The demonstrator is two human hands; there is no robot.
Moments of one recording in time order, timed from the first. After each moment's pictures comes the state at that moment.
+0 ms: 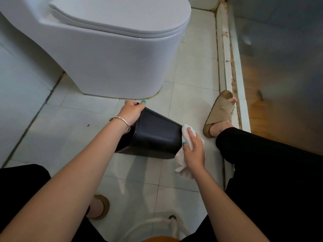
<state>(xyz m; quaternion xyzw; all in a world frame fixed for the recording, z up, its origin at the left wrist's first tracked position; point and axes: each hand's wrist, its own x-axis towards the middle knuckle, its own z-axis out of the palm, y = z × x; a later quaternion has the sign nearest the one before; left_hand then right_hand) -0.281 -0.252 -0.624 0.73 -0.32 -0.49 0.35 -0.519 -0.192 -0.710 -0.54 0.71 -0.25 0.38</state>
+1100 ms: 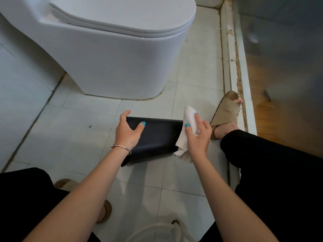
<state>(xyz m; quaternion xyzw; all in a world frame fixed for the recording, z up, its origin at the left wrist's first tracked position) -0.285 -0.203 -0.654 0.77 -0.37 -0.35 0.38 -0.495 -0.236 -0.685 -0.48 0.69 -0.39 0.38</state>
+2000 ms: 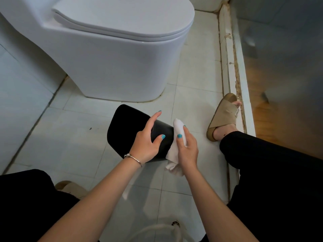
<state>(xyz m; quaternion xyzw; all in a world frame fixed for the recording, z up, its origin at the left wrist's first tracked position) -0.327 -0.185 -0.642 0.64 -0.58 -0.34 0.38 -0.474 -0.201 -0.691 -0.49 0.68 -0.34 0.42</state>
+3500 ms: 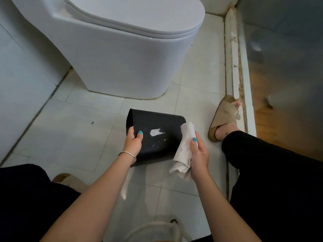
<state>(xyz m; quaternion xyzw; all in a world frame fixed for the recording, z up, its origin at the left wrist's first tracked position) -0.291 -0.183 -0.712 0.73 -0.24 -0.48 0.42 -0.495 -0.189 -0.694 -0.31 0.65 -0.44 0.53</state>
